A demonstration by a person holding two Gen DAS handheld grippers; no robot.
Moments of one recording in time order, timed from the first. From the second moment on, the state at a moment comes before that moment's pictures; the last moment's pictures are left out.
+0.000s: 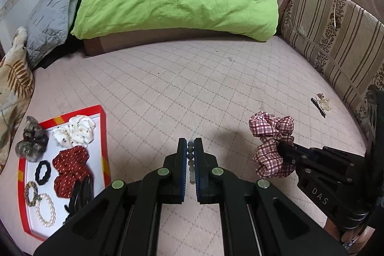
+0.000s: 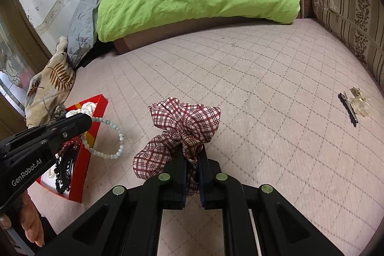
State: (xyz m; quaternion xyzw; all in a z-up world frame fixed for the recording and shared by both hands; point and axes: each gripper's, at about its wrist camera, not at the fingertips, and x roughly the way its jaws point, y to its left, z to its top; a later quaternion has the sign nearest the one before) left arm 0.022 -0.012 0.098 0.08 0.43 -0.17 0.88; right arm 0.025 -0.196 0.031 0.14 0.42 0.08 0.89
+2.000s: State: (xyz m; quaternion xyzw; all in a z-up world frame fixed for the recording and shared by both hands) left arm -0.103 0.048 0.175 0.07 0.34 -0.13 0.93; right arm -0.074 -0.150 0.078 0.12 0.37 0.11 0.91
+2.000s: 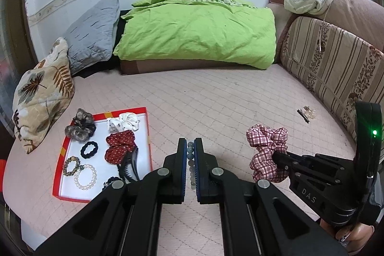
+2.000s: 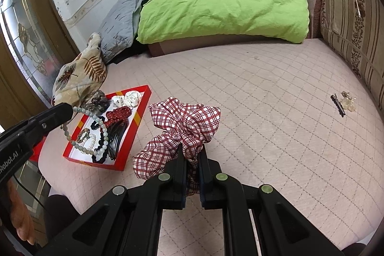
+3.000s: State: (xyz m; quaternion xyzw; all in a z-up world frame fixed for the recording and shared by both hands) left arm -0.088 0.128 0.176 0.02 0.34 -0.05 0.94; right arm -0.072 -0.084 0.096 0.05 0.38 0.15 0.91
